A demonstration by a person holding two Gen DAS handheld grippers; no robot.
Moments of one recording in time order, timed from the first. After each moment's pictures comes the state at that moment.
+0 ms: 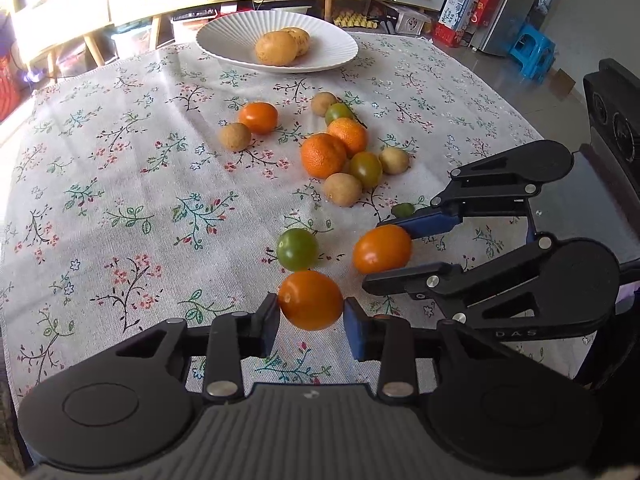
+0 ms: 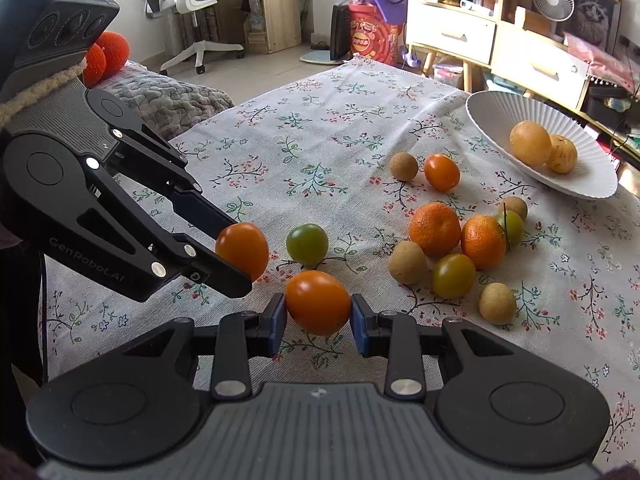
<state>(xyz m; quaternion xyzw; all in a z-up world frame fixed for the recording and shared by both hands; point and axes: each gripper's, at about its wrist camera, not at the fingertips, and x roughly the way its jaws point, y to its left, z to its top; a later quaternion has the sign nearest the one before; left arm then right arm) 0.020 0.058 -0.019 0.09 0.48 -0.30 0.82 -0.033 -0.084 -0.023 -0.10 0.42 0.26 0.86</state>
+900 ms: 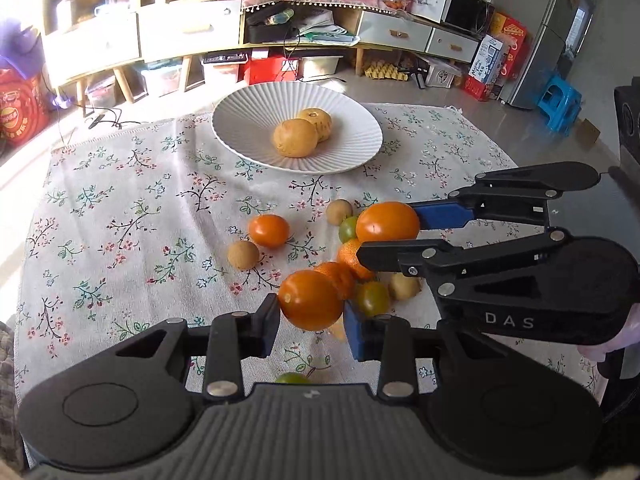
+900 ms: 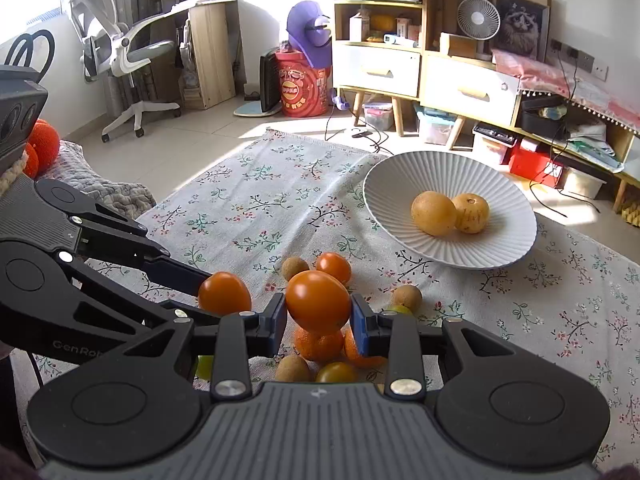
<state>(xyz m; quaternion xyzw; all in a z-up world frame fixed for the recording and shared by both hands) 0.069 0.018 0.017 0.05 0.44 -0.26 0.86 0.023 -0.124 0.024 -0.05 0.37 0.18 0.91</state>
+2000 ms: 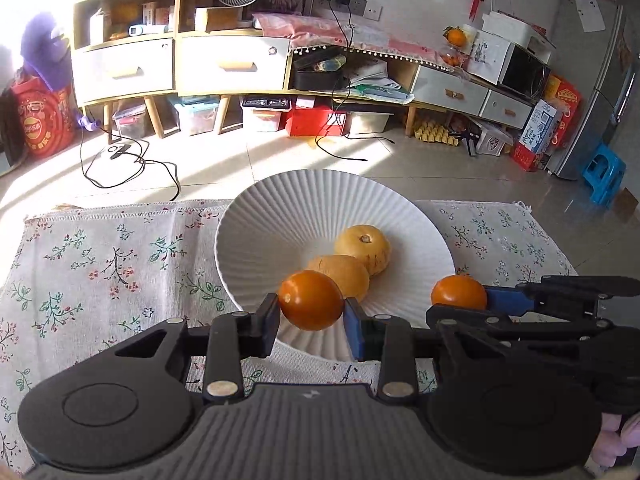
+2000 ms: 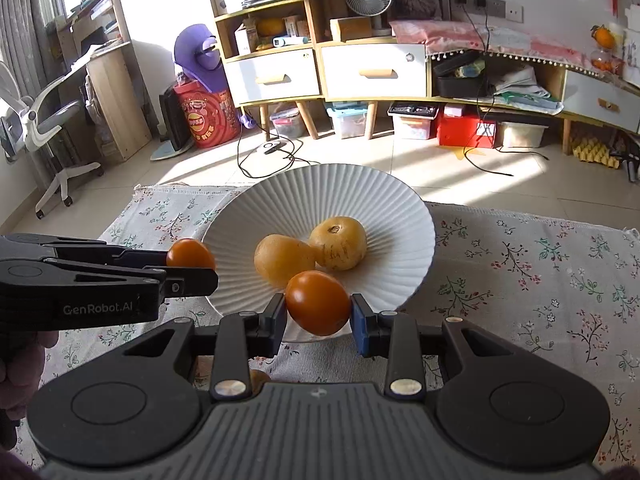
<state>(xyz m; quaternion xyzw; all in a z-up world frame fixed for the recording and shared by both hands) 0.182 -0.031 0.013 0.00 0.38 -0.19 0.90 0.112 -0.199 0.009 0.04 0.37 0.09 0.92</state>
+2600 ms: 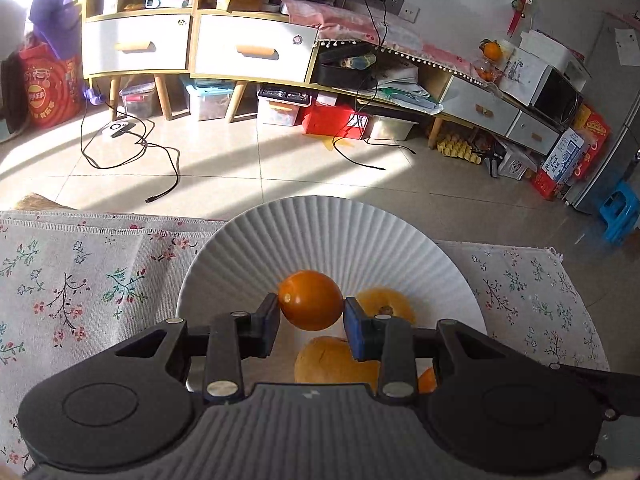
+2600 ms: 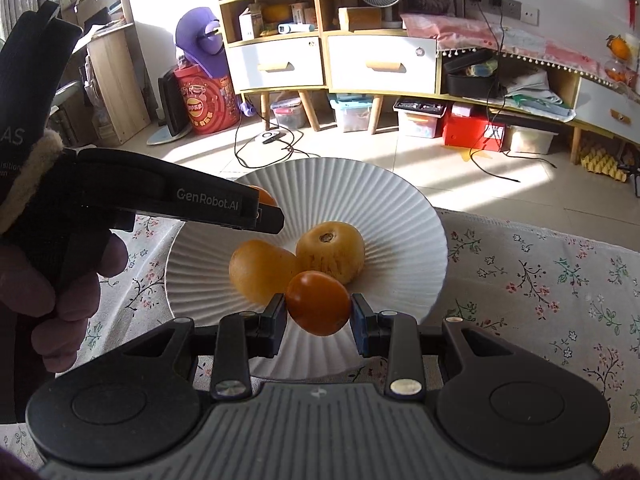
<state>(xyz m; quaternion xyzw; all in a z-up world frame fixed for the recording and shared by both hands) 0.239 -0.052 -0.005 -0.05 0.41 -0.16 0.90 0.137 -0.195 -0.004 0.01 0.39 0.09 0.92</state>
